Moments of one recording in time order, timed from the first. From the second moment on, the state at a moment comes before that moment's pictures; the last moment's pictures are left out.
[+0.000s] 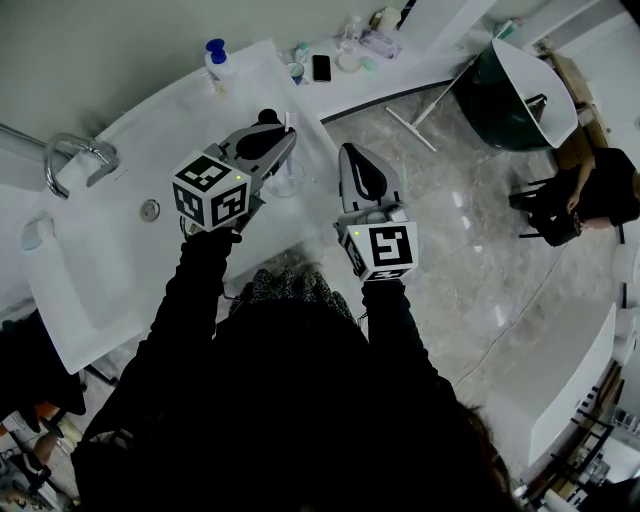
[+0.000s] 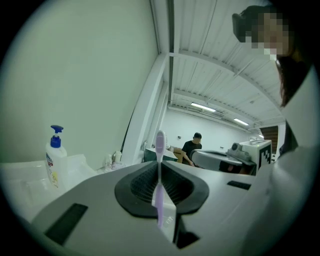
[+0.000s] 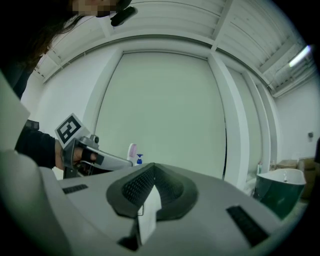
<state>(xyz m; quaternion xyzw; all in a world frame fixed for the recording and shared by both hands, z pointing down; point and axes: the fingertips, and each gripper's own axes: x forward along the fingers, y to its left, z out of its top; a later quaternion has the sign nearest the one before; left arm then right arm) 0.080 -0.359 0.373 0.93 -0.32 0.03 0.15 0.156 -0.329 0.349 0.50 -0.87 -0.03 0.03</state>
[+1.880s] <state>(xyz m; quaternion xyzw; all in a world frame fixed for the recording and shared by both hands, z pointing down) 0.128 -0.331 0.294 0.96 -0.28 0.00 0.07 0.118 -0.324 0.412 0.41 -0.90 0.04 0.10</state>
